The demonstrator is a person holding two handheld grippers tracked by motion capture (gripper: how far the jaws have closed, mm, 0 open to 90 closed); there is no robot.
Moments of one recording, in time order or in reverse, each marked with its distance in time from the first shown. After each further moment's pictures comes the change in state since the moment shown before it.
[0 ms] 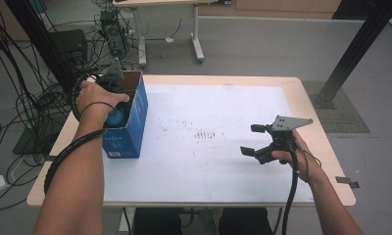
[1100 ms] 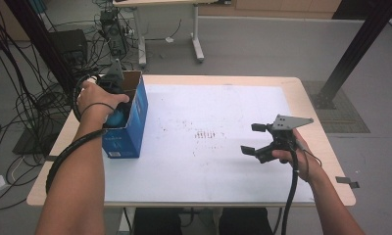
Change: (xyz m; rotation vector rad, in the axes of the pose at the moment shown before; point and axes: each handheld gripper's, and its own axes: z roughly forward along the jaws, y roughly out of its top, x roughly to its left) left arm -0.001 0.001 0.006 -0.007 0.006 0.013; right arm 0.000 0.001 -0.001 0.000 -0.009 0.000
